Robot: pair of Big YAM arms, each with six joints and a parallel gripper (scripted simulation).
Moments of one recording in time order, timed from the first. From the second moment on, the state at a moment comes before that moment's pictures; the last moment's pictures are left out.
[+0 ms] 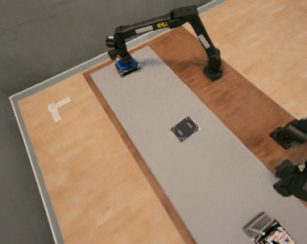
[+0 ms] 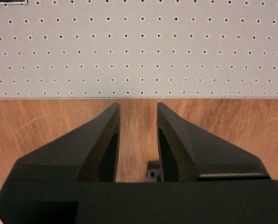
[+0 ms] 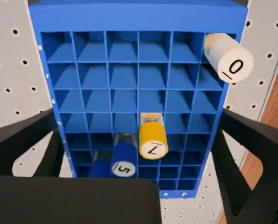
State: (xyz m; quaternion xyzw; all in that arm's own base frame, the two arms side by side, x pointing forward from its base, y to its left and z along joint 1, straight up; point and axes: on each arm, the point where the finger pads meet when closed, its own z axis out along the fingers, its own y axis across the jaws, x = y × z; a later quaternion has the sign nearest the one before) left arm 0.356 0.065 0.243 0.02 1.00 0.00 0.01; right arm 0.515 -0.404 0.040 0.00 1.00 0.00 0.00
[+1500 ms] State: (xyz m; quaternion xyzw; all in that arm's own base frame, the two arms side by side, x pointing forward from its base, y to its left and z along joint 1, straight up) left arm 0.356 0.065 0.243 0.02 1.00 0.00 0.01; right arm 0.514 -0.403 0.039 0.00 1.00 0.00 0.00
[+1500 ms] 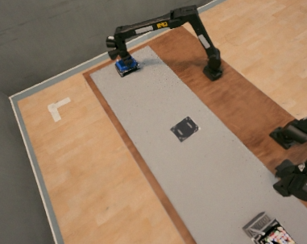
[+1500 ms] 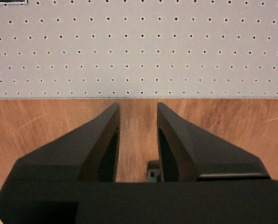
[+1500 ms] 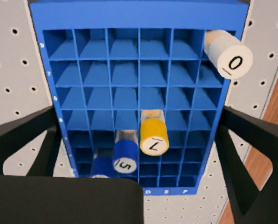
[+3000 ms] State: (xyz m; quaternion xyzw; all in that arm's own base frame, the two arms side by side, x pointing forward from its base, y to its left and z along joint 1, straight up) left arm 0.356 0.065 0.243 0.02 1.00 0.00 0.01; right arm 0.501 -0.383 0.098 -0.01 1.00 0.00 0.00
